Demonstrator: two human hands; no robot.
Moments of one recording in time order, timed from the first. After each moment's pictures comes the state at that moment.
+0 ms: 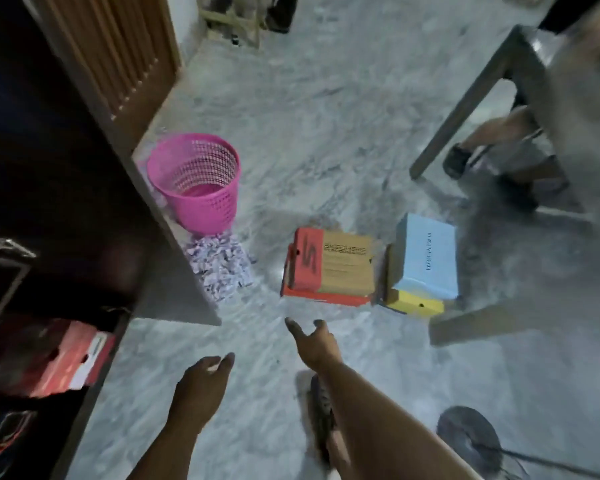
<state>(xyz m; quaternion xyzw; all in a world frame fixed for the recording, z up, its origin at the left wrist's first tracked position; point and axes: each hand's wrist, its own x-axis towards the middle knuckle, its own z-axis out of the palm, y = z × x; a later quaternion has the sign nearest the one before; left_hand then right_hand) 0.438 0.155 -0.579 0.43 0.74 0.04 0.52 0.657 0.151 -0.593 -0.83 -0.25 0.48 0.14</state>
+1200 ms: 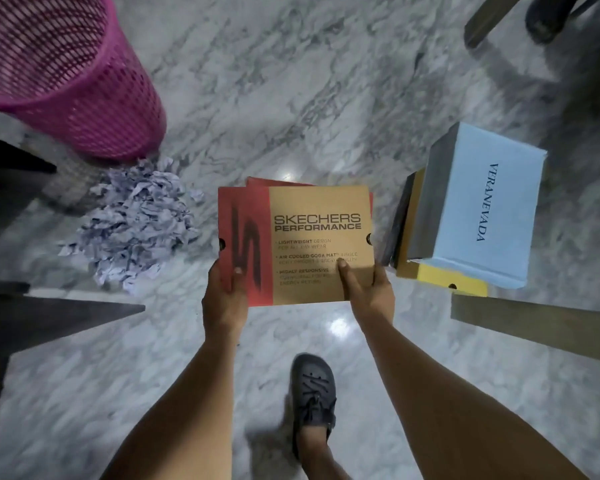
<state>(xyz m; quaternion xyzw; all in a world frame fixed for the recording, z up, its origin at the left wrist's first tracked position) 0.700 0.316 -0.846 0.42 0.77 0.12 0.46 0.919 0.244 -0.845 -0.87 -0.15 0.38 0.26</state>
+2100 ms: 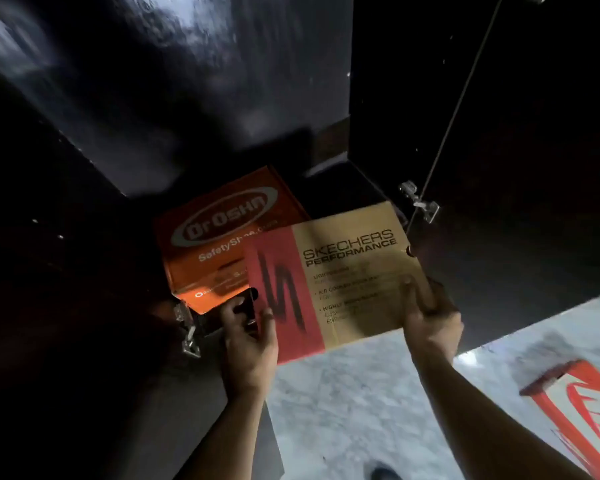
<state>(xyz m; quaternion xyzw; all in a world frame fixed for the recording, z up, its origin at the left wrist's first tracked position) 0.139 -0.006 -0.482 0.14 0.83 0.53 0.10 0.320 0.164 -0.483 -0.63 -0.57 0.41 0.33</state>
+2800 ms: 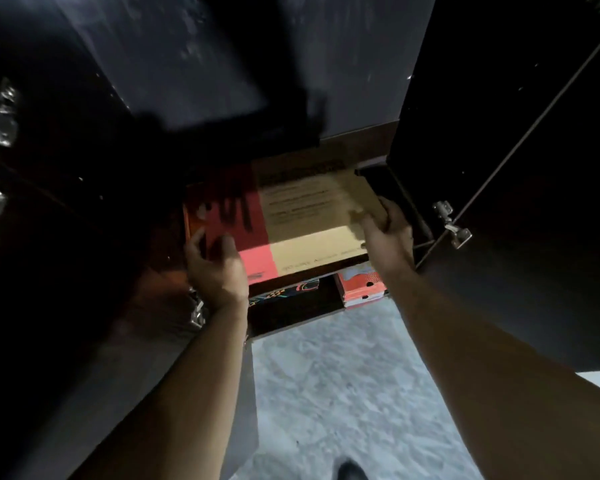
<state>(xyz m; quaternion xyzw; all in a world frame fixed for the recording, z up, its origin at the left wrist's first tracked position) 0.060 0.040 -0.409 -0.06 0.75 0.66 -0.08 0.181 0.239 -0.420 -0.48 -0.65 0.53 0.25</state>
